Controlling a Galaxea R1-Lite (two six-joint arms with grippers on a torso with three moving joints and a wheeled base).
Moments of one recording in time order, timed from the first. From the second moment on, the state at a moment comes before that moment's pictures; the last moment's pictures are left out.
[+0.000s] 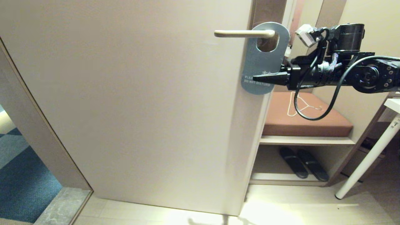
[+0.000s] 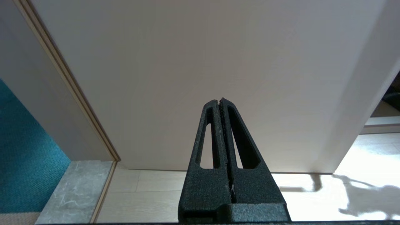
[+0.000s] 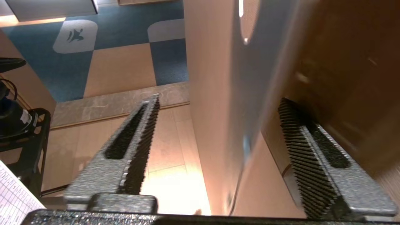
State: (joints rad) left arm 0.00 0.00 0.00 0.01 -0.02 0.05; right arm 0.12 1.99 -1.67 -0.09 1.07 -0.18
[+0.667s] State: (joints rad) left arm 0.00 0.00 0.00 0.01 -0.02 0.05; right arm 0.06 1.93 -1.59 -0.09 1.13 -0.18
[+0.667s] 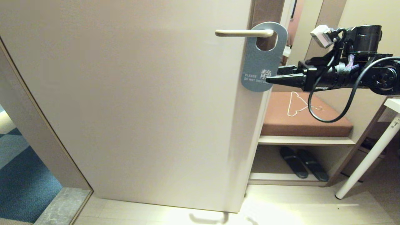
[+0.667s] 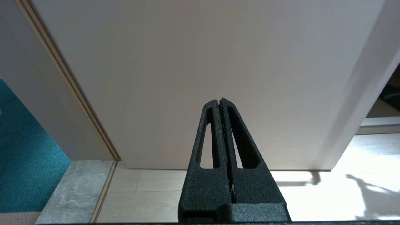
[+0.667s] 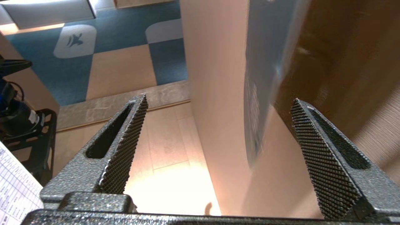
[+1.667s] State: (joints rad) left arm 0.00 0.00 0.00 0.01 -0.02 0.05; right arm 0.06 1.95 -1.68 -0.09 1.24 -0.16
